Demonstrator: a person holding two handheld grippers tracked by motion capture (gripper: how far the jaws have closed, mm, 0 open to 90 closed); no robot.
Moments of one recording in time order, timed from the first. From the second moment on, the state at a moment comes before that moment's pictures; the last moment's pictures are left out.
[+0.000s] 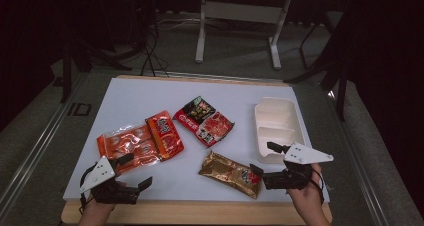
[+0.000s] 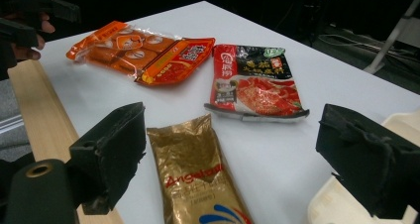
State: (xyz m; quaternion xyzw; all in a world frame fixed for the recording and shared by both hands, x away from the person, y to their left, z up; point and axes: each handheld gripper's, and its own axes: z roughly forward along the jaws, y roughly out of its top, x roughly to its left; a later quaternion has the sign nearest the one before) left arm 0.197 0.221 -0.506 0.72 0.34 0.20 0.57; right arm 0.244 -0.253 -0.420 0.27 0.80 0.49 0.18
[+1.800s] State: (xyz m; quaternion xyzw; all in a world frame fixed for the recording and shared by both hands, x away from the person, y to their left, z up) left arm 0.198 0.223 -0.507 0.72 0.34 0.19 0.57; right arm 0.334 -0.139 -0.502 0.26 0.89 0.37 0.08
